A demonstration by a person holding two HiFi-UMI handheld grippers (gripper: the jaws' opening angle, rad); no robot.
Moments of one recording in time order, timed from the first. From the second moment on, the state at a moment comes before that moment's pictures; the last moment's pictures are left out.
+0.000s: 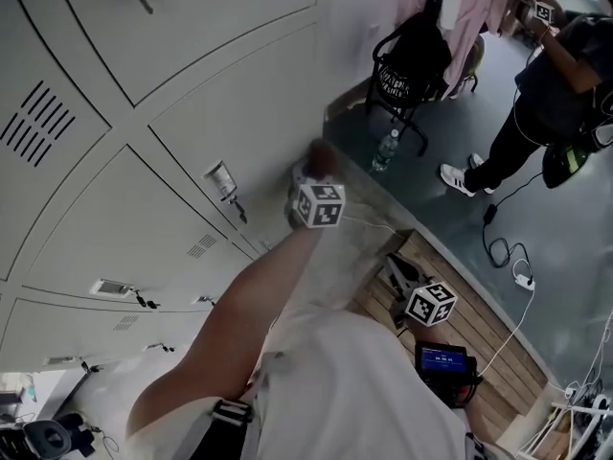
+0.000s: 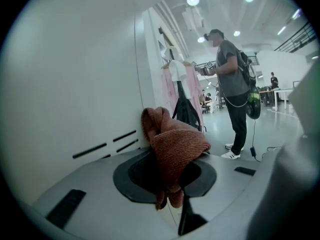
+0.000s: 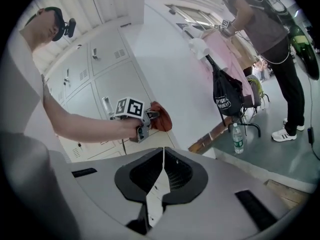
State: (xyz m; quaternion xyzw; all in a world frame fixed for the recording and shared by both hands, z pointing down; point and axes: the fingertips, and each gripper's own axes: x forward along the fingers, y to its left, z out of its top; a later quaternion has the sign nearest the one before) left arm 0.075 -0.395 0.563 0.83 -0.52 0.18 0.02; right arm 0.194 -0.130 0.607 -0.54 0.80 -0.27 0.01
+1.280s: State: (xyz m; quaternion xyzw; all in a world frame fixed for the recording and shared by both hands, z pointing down) left arm -0.163 -0.247 0.483 0.76 -0.64 0.10 -0.01; right arm 0.110 -0.142 0.620 -0.40 0.87 -0.28 -0.04
